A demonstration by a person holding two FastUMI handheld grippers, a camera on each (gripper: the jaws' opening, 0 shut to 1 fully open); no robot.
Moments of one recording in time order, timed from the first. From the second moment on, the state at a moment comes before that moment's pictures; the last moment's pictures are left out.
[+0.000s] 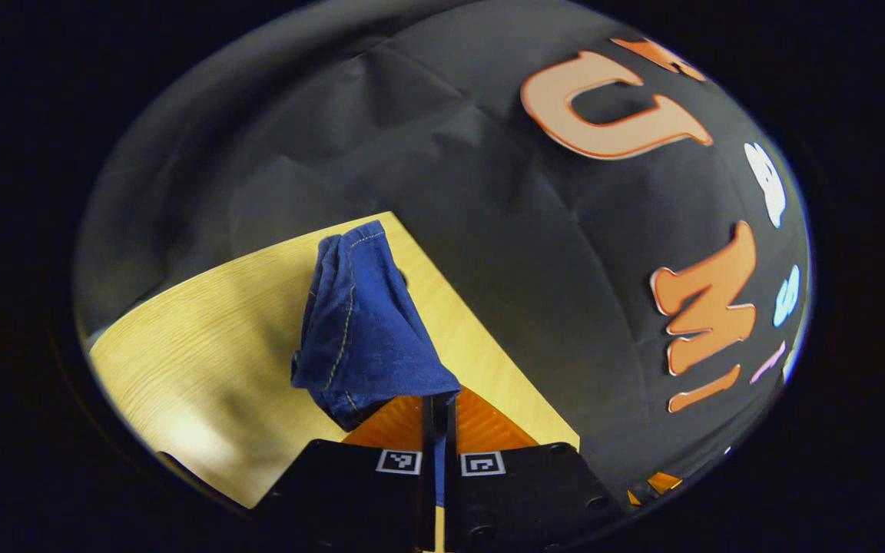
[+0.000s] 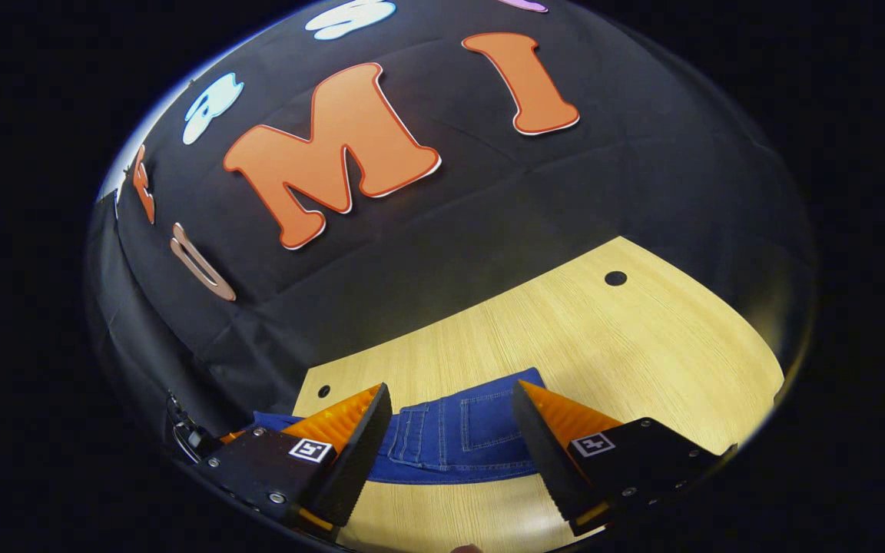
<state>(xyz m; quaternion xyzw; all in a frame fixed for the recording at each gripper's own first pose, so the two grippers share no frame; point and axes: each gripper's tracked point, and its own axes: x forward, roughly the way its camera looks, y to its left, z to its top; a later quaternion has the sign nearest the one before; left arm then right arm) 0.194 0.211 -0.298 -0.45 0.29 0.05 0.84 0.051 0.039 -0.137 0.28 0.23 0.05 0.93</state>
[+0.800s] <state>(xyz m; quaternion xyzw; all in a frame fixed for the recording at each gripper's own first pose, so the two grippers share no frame) 0.227 -0.050 -0.217 -0.28 0.34 -0.12 0.89 0.044 -0.015 -0.137 0.30 0.21 0.07 0.93</state>
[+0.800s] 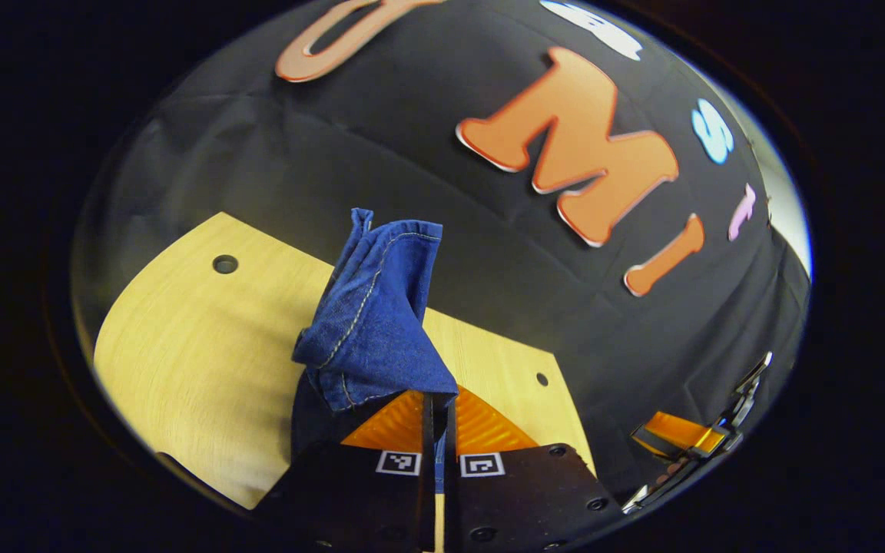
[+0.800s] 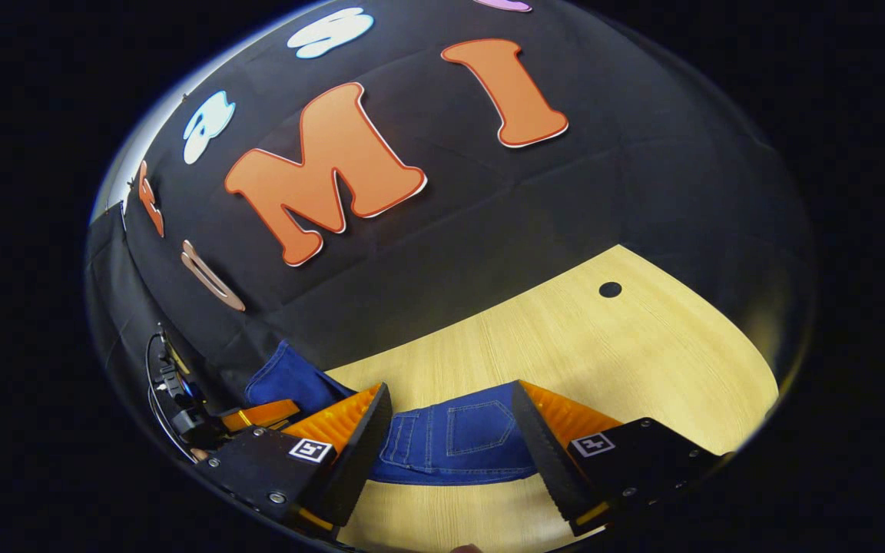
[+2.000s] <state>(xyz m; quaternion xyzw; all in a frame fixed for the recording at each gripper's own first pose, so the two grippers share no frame) 0.190 -0.105 -0.111 -0.13 0.20 -0.14 0.96 0.061 -0.050 -0.091 0.21 0.12 0.08 0.97</state>
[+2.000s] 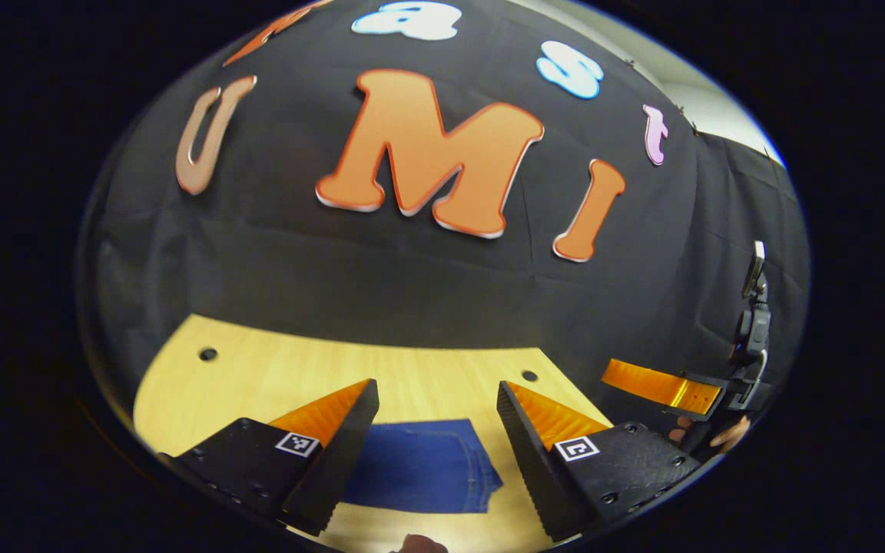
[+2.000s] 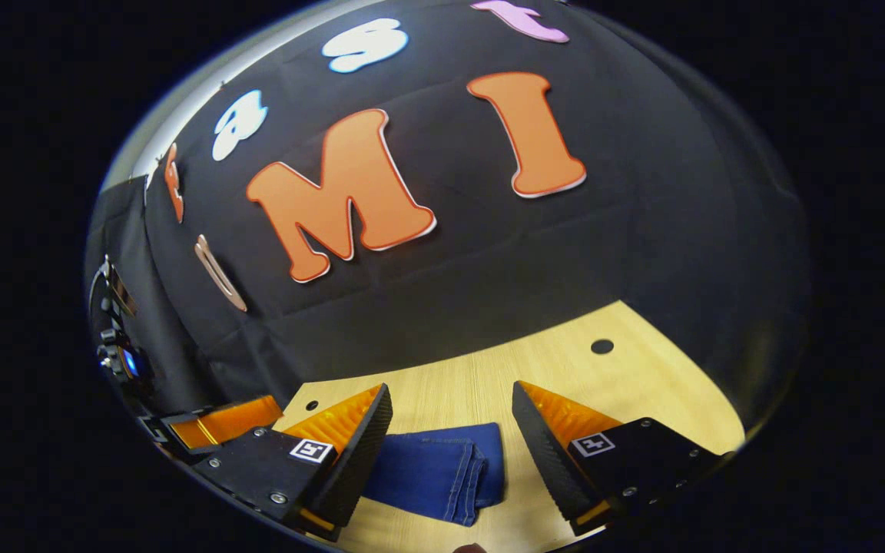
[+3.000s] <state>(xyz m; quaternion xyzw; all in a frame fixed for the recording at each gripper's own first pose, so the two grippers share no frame) 0.135 -0.028 -0.045 -0.04 -0.02 -0.01 1.00 0.022 0.019 -0.021 0.08 -0.06 0.12 0.99</state>
